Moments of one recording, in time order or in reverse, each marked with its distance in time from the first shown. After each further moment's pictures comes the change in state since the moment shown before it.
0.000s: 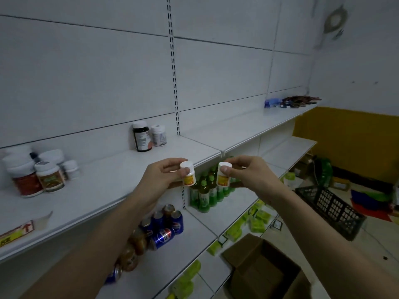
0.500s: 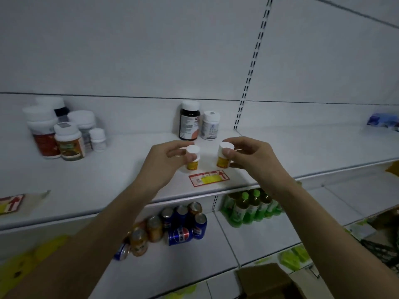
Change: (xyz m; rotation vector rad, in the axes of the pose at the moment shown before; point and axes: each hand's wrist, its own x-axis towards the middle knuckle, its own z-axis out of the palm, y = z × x) left_hand 0.093 -0.041 -0.069 0.206 0.456 0.014; right_hand 0.199 0.023 0.089 -0.071 -0.380 -0.179
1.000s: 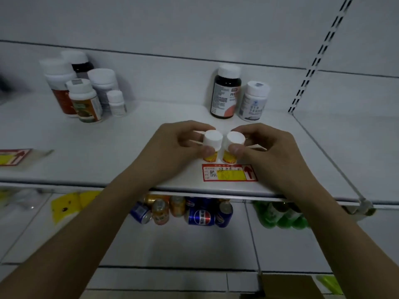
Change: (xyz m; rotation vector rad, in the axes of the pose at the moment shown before) left_hand 0.004 -0.014 0.009 0.351 0.067 -0.025; right_hand 0.053 0.055 0.016 -0.053 -0.282 -0.186
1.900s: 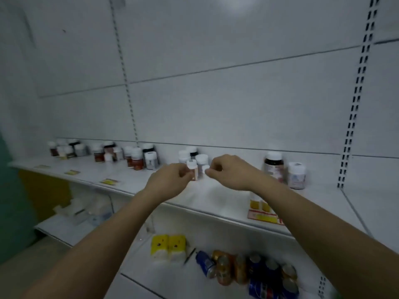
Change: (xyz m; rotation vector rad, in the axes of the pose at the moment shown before) left_hand -0.125 0.105 -0.098 0.848 0.474 -0.358; right_hand 0.002 -0.173 0.041 -0.422 -0.437 -0.451
